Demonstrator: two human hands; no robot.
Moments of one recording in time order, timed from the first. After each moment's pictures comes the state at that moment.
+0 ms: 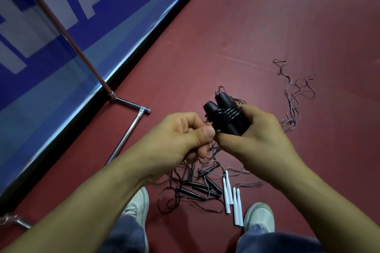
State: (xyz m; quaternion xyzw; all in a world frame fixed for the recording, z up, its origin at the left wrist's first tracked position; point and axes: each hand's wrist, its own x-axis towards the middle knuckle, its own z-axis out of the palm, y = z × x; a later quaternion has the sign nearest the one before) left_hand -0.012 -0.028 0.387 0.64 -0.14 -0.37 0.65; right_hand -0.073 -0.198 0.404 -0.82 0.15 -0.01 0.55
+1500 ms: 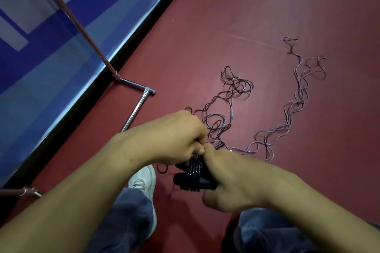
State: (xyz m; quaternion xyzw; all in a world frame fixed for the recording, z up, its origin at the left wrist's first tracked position) left_hand -0.005 -0.018 0.372 0.85 -0.42 -0.30 0.12; right_hand -0.109 -0.161 0.370 -0.91 -0.12 0.30 0.24
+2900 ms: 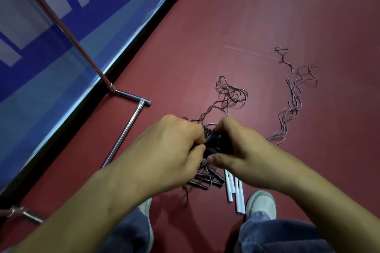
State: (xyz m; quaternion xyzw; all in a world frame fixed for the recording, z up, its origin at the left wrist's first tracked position) left_hand -0.029 -0.010 0.398 0.89 -0.36 -0.13 0.24; right_hand -0.089 -0.205 0.364 -0.91 0.01 0.16 0.38
